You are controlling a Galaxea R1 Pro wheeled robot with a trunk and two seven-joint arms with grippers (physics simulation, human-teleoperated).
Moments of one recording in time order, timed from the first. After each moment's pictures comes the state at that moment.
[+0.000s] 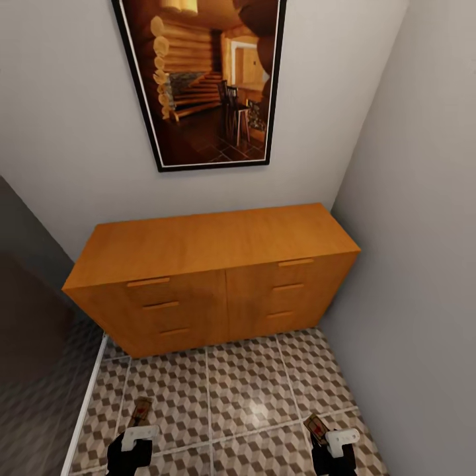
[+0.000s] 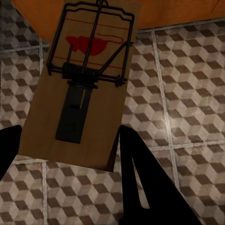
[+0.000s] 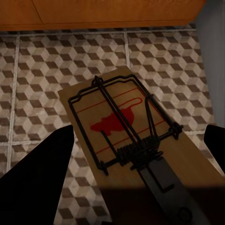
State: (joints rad) left arm -0.50 0.01 -1.27 0.07 1.32 -0.53 0.02; right arm -0.23 -0.07 0.22 -0.53 -0.10 -0.33 -0.04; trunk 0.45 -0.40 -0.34
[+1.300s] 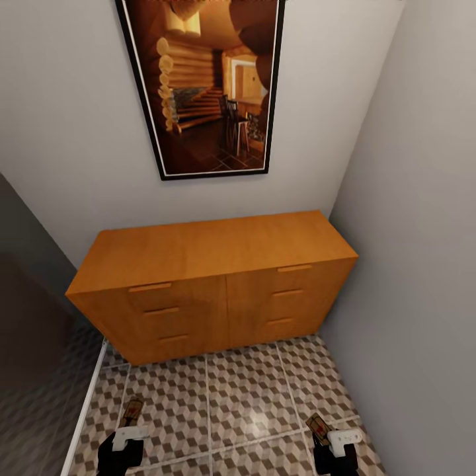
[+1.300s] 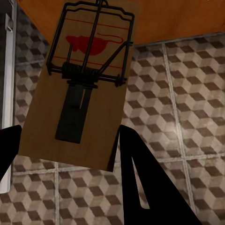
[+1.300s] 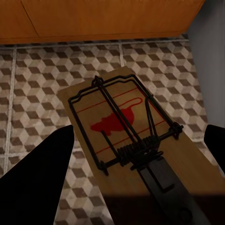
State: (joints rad) left arm -0.50 0.05 -1.27 0.07 1.32 -0.54 0.02; right arm -0.23 -0.07 0.20 -0.53 -0.10 -0.33 -0.04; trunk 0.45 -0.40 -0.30
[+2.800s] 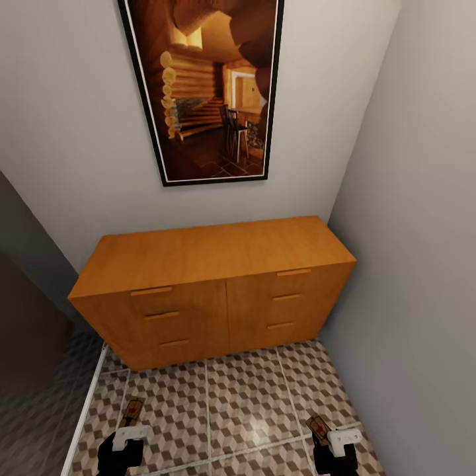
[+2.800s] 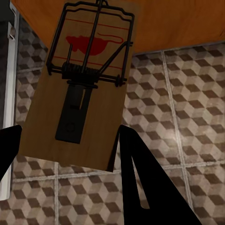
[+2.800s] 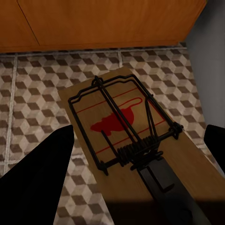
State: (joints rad) left arm -0.50 0.05 -1.27 0.07 1.32 -0.54 0.02; right arm -0.23 -0.07 0.20 -0.53 -0.10 -0.33 -0.04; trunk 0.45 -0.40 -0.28
